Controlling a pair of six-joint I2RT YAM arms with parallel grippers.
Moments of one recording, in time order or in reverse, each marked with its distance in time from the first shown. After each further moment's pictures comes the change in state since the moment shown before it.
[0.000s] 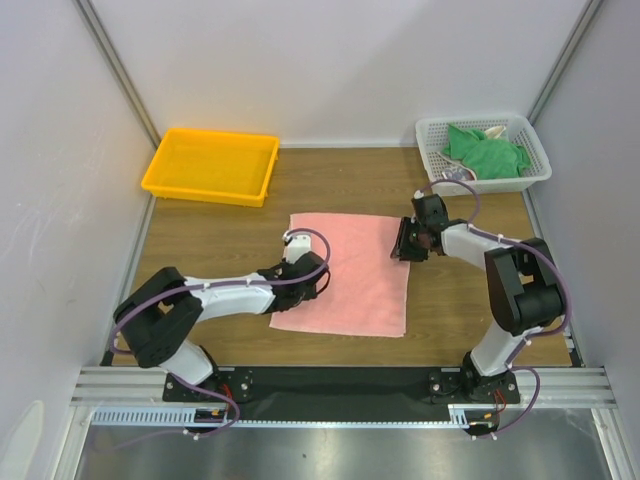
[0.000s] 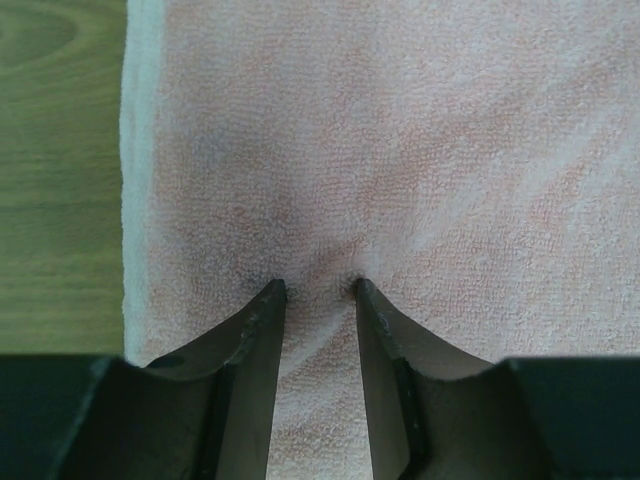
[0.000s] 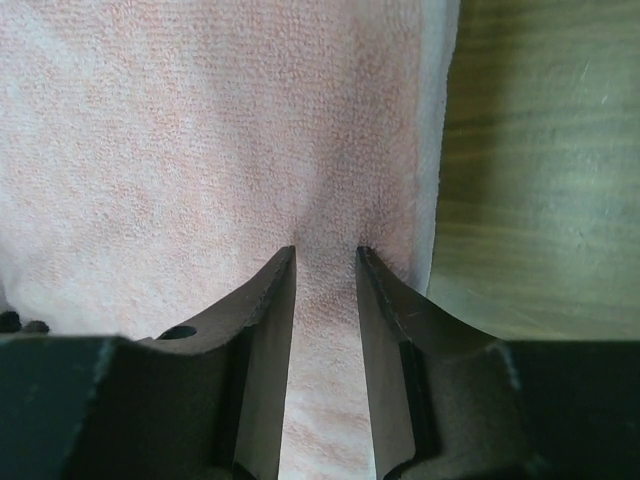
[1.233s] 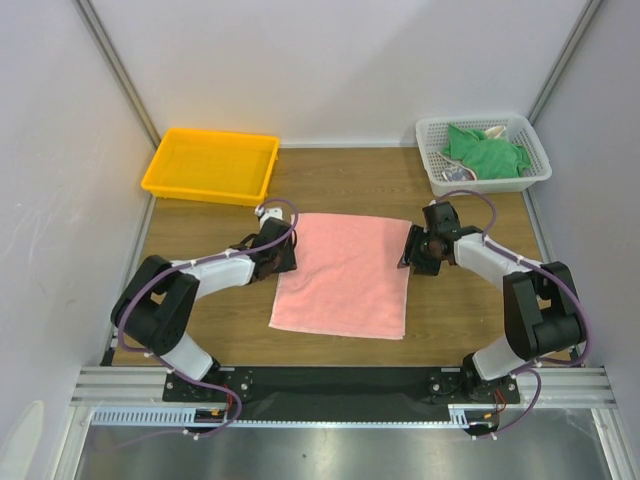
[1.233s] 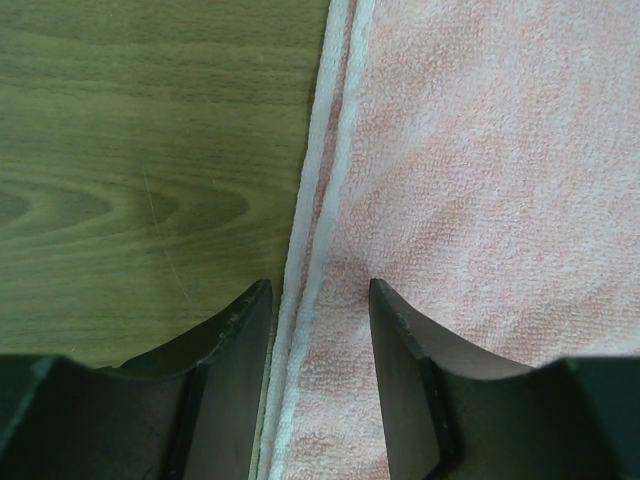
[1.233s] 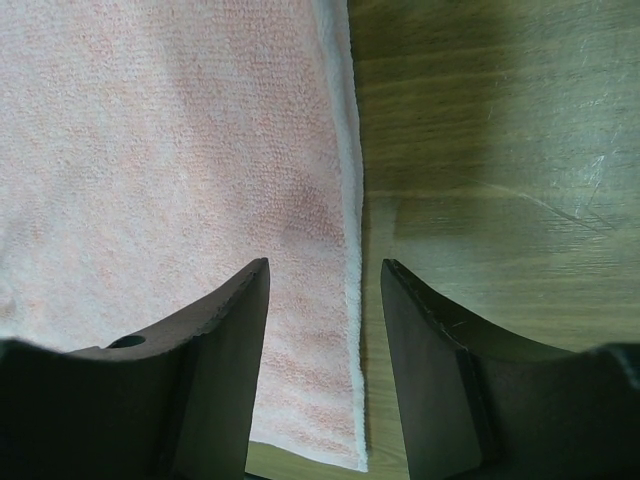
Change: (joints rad) left arm 0.356 0.026 0.050 0.055 0.237 0.193; right arm -0.019 -0.177 -0.082 -0.181 0.021 0.074
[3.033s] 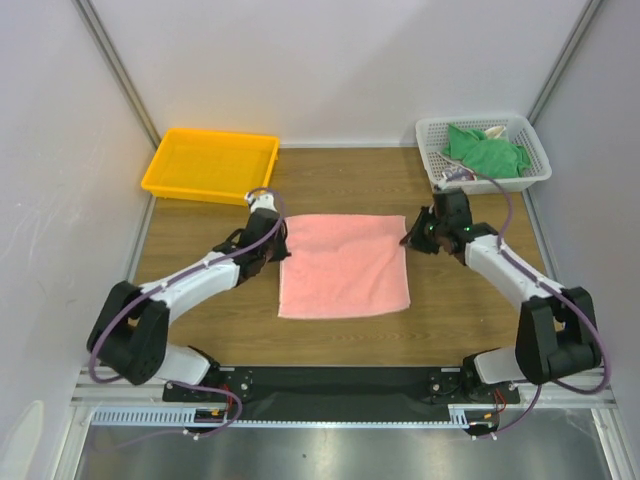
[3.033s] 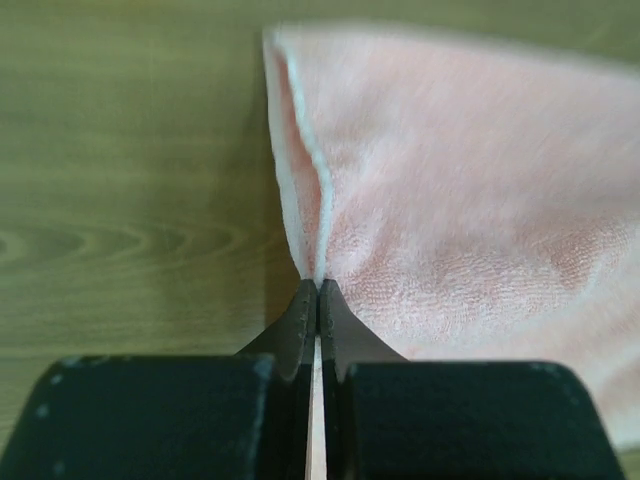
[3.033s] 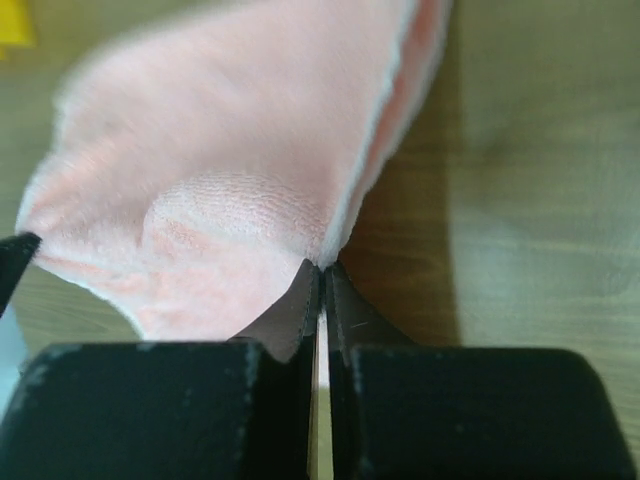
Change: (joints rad) left arm 0.010 -0.164 0.010 -0.035 0.008 0.013; right arm -0.004 -0.121 0.027 0.082 -0.045 0.063
